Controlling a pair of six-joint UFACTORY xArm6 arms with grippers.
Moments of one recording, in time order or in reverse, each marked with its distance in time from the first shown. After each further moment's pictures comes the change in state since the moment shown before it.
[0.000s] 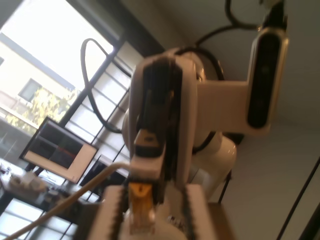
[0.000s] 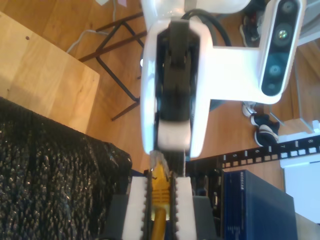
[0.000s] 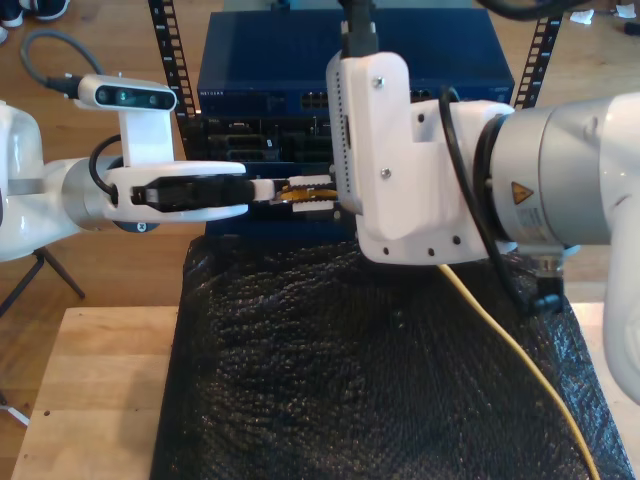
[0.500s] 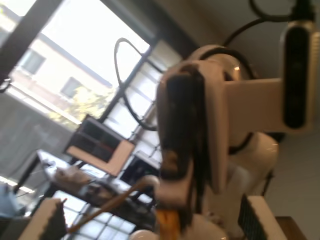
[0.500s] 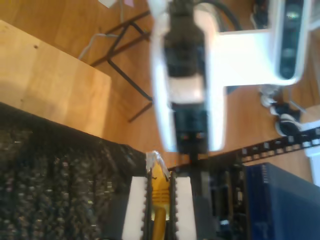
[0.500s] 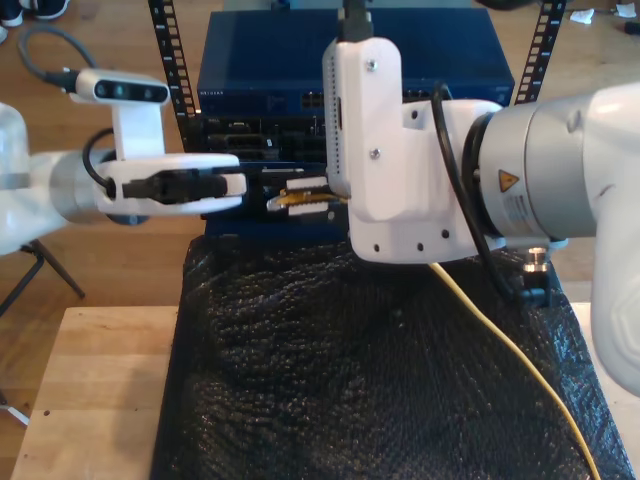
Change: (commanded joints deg) left arm 1.5 -3.8 -0.4 0.3 -8.2 0.2; right arm -0.7 2.0 -1.4 -0.3 8.0 5.7
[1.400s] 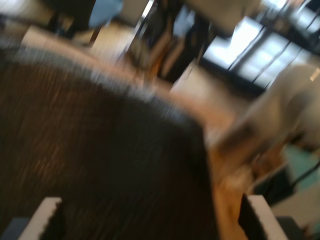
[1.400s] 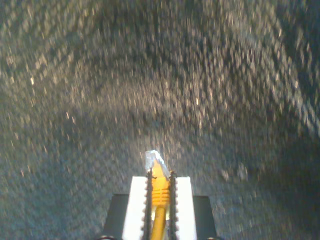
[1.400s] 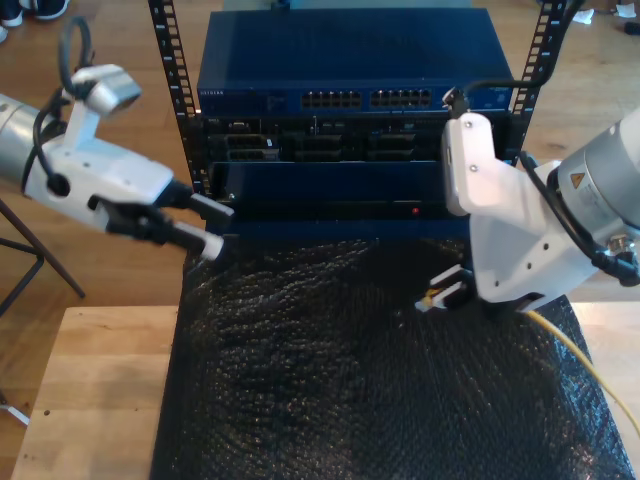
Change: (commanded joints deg) left arm 4.5 -15.4 -3.9 38.8 -26.9 6.7; right arm -30.2 9.9 -1.8 -6.0 26.5 3.4
